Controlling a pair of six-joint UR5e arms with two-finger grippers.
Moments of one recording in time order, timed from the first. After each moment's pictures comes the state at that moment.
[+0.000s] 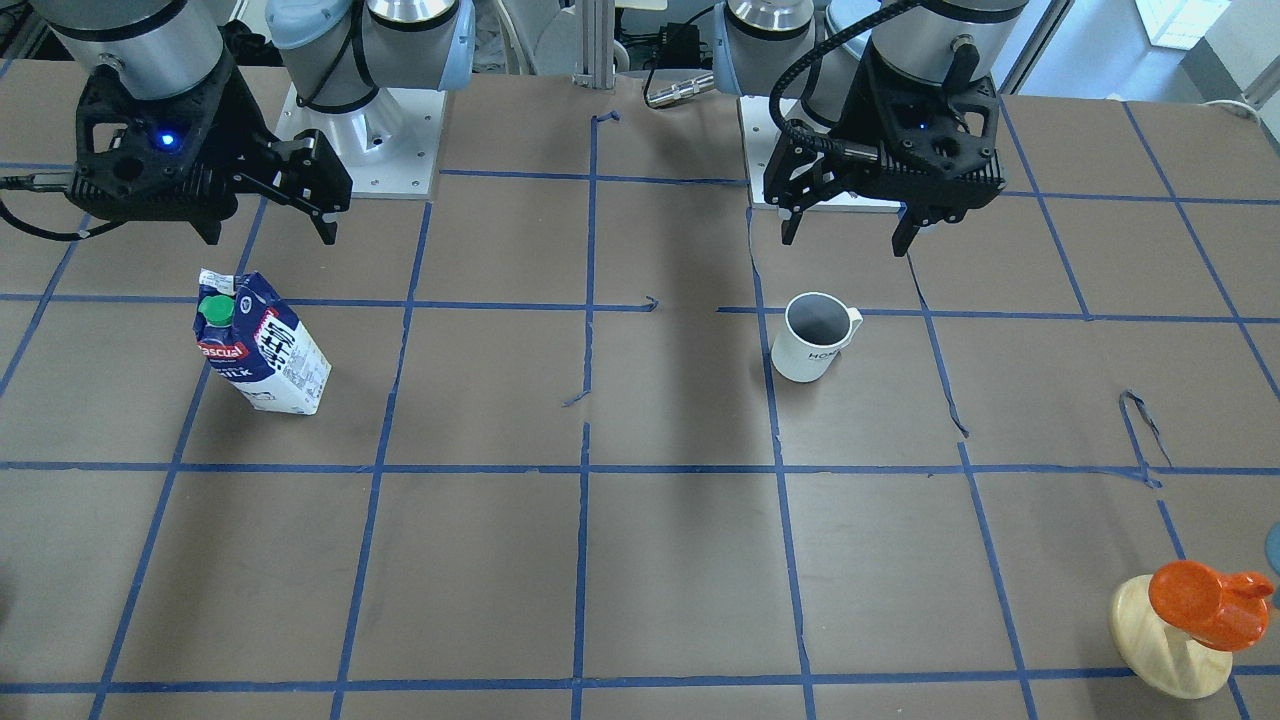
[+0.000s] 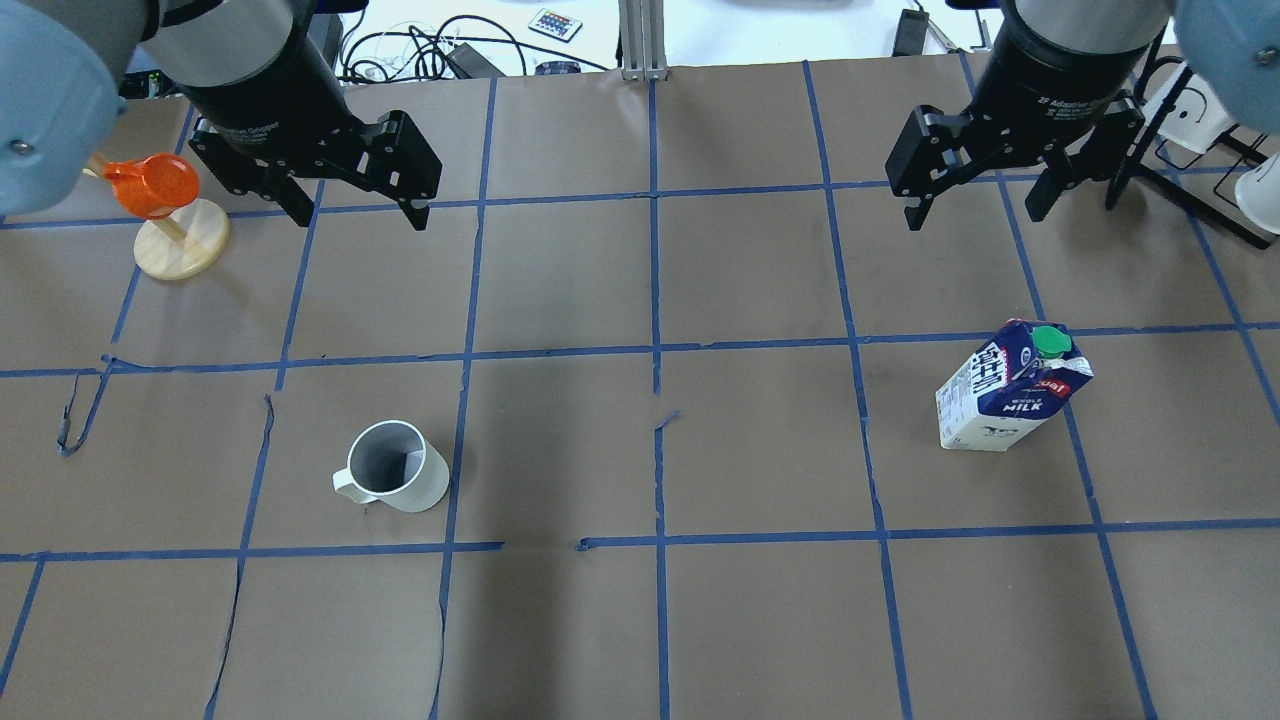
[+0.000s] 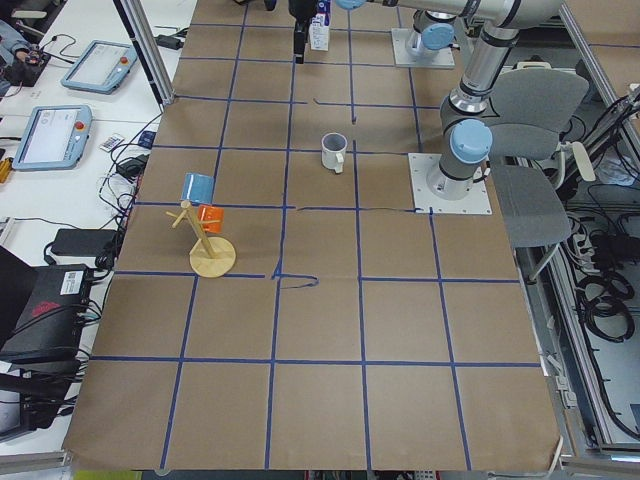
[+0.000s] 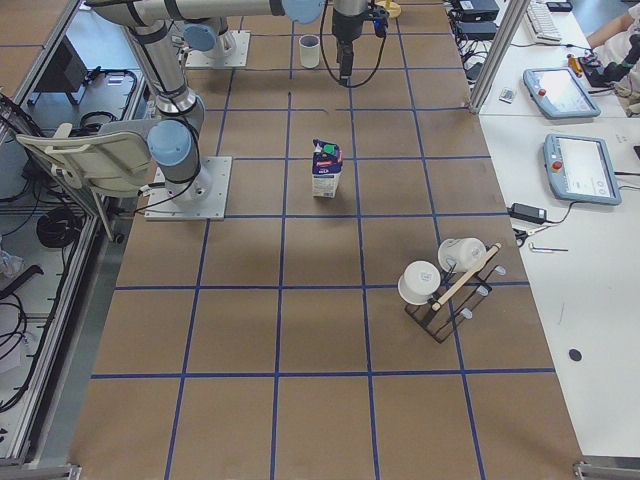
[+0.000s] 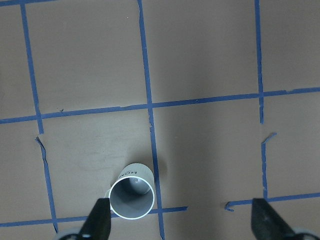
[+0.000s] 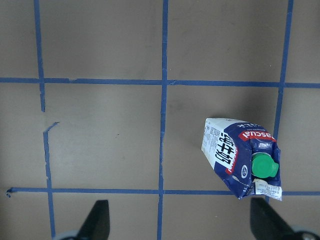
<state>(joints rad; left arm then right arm) -1.63 -1.58 -1.49 -1.60 1.56 0.03 1.55 -1.56 1.50 -1.47 -1.58 -0.05</state>
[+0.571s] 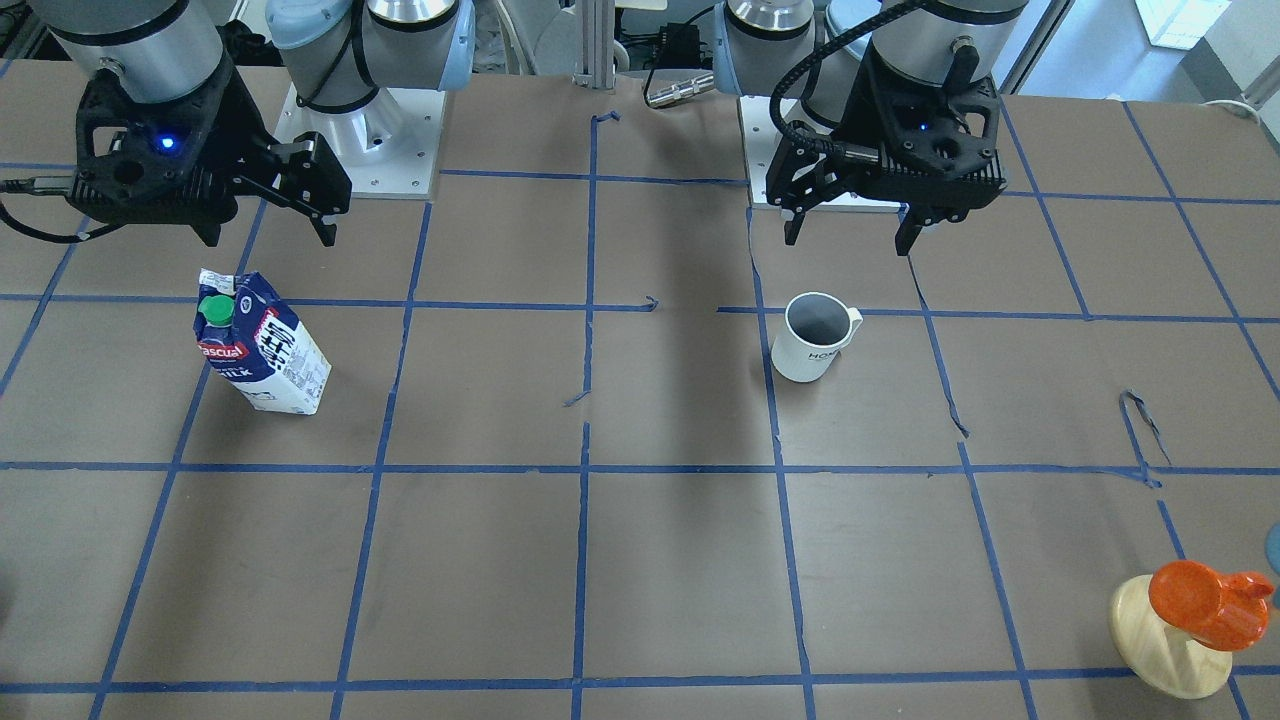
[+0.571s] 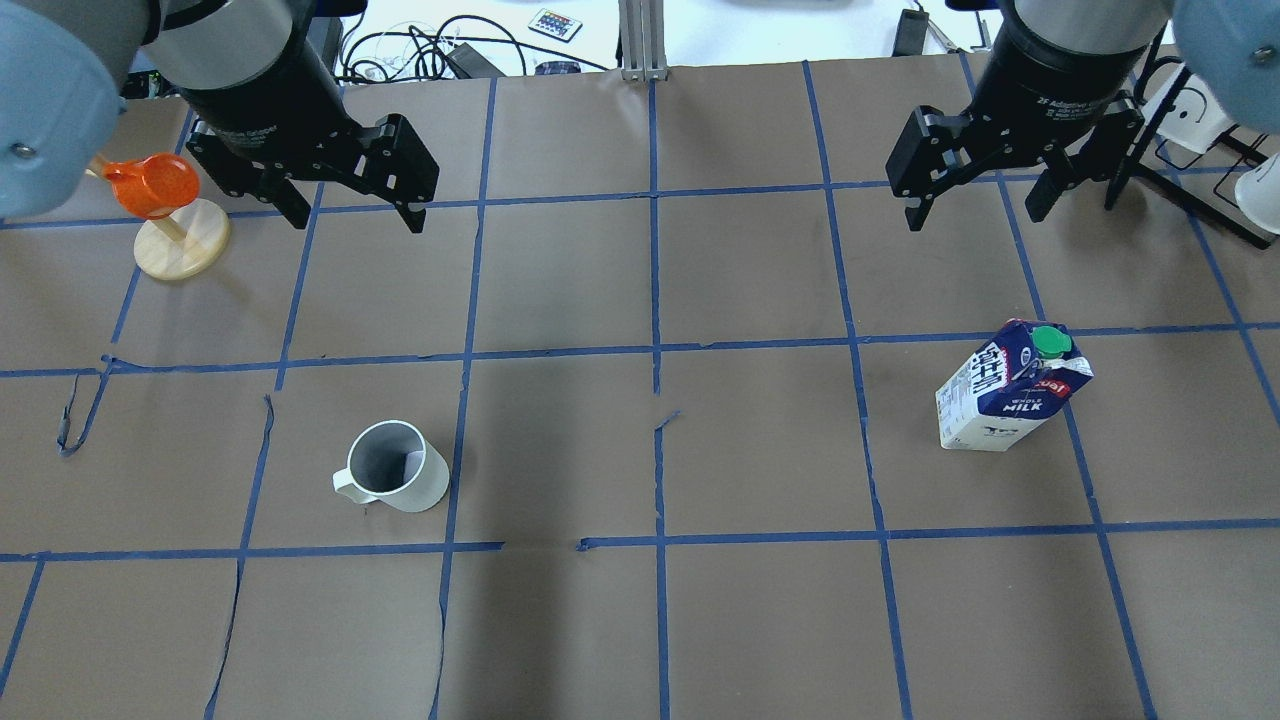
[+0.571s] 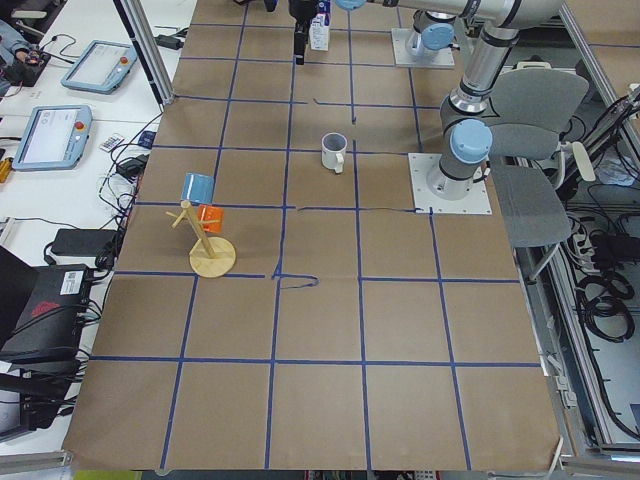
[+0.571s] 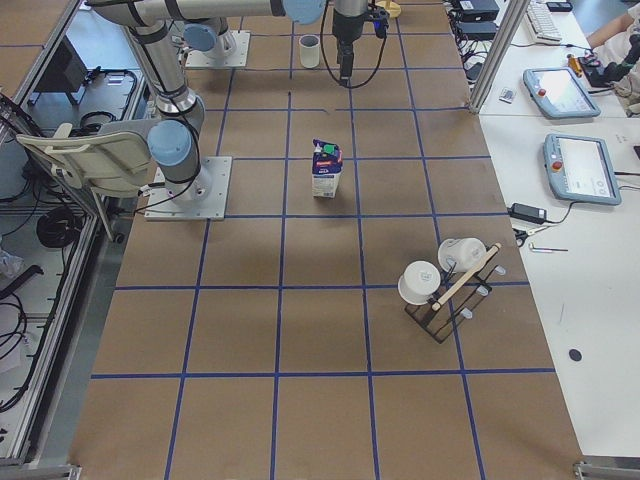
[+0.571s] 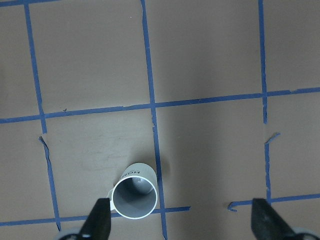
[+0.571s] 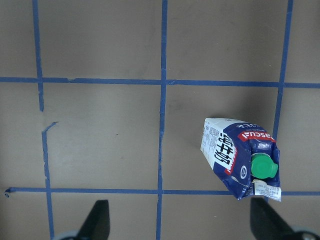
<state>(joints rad) -1.63 -1.57 -1.49 -1.60 1.57 0.03 1.55 -1.56 1.50 -1.47 -1.58 -0.05</state>
